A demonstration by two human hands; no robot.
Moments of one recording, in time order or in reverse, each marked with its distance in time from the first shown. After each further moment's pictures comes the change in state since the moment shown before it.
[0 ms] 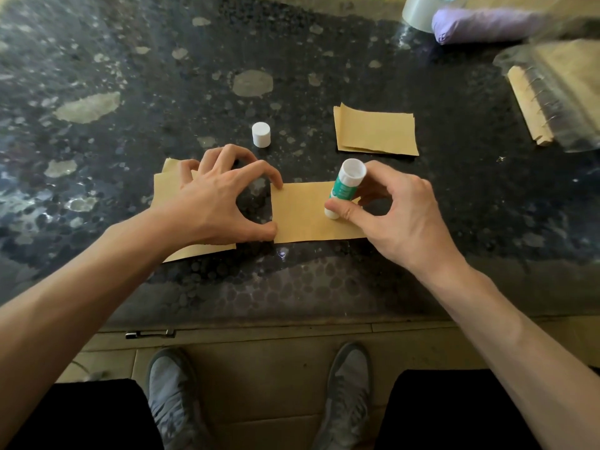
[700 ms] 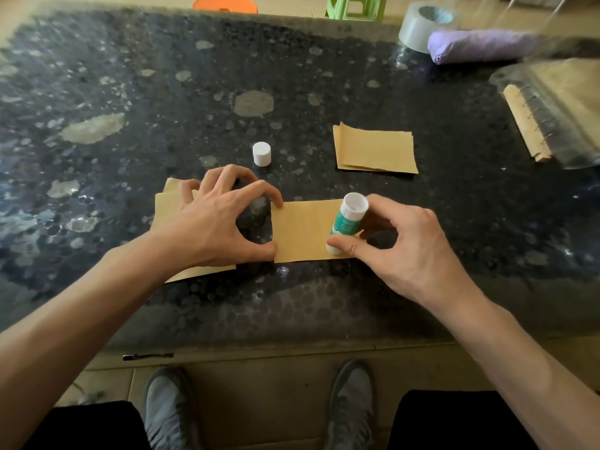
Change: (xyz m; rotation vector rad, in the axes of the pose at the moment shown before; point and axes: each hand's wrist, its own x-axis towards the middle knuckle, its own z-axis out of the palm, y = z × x) left_hand 0.001 -0.001 0.001 0.014 -0.008 0.011; right_hand -0.013 -0.005 -0.011 0.006 -0.098 0.017
